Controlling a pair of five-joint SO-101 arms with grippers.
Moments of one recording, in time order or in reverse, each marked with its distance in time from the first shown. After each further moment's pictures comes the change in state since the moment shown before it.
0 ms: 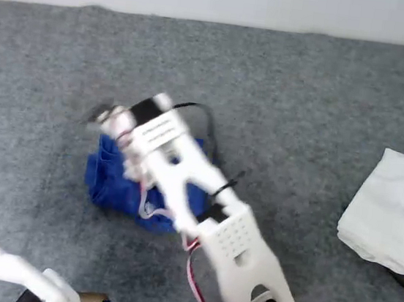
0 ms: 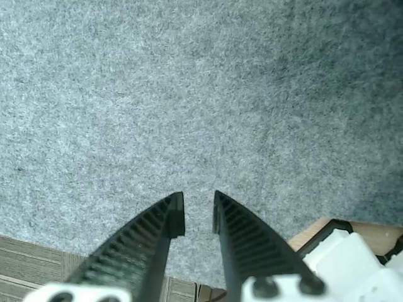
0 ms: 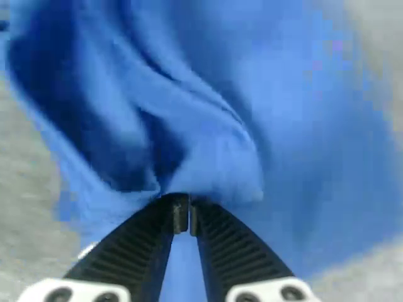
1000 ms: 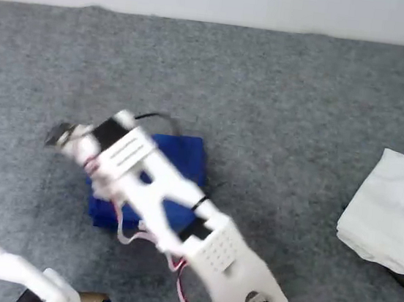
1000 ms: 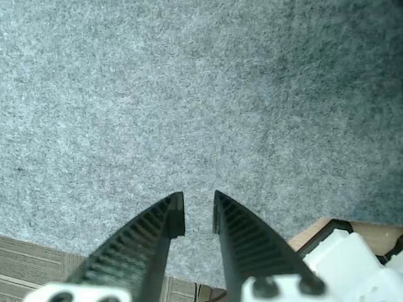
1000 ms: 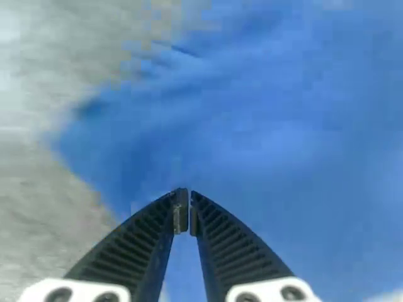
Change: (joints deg) left arm 0.0 0.0 0.0 0.0 0.0; right arm -9.6 -0.9 -1.5 0.0 -0.5
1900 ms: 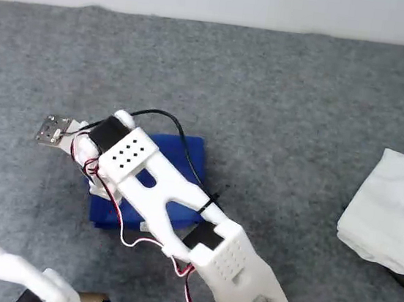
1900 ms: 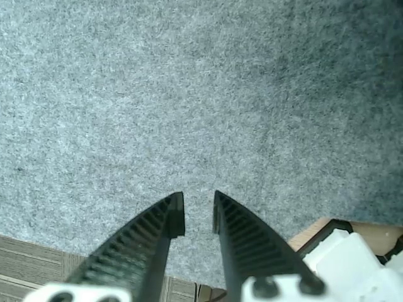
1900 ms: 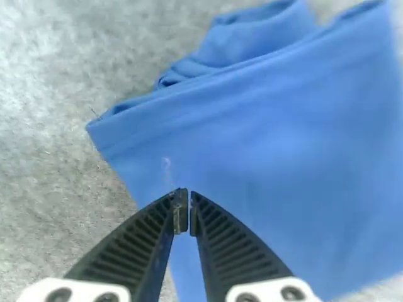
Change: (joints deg) left arm 0.0 0.0 0.0 0.0 0.0; right arm 2.2 -4.7 5.1 -2.1 -2.0
